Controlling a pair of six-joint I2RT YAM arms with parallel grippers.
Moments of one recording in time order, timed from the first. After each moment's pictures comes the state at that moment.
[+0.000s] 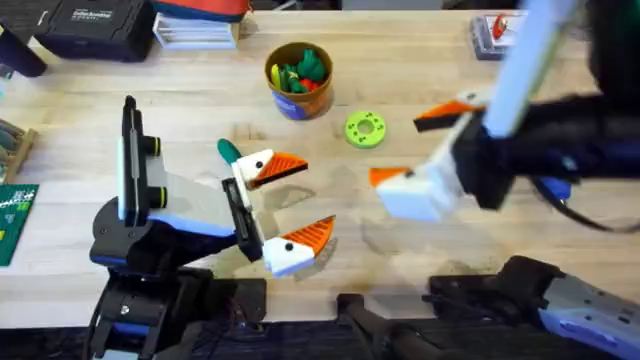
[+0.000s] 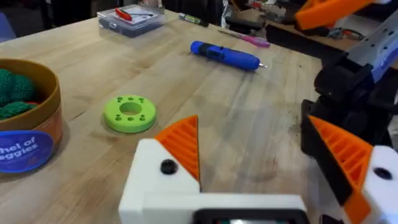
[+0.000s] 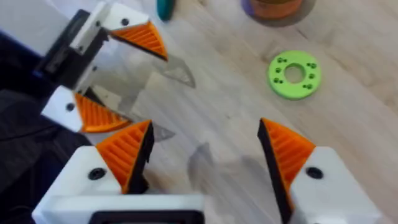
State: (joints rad) left arm -0.12 0.02 0.01 -0.10 1.07 -0.10; right arm 0.74 0.95 1.17 -1.08 -0.14 0.05
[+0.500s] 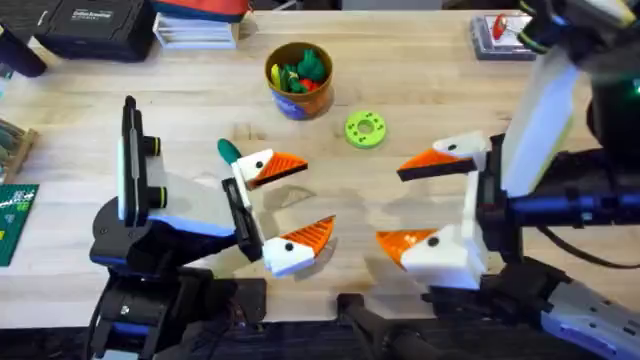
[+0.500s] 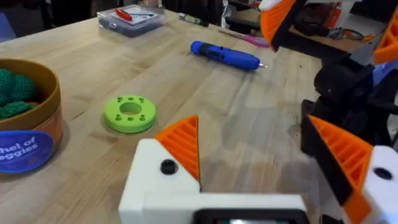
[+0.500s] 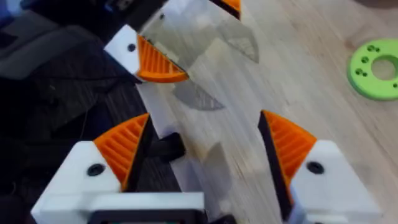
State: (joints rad) left arm -0.12 0.02 0.01 -0.10 1.07 -0.10; right arm 0.68 0.79 0.98 -1.06 -0.47 -0.07
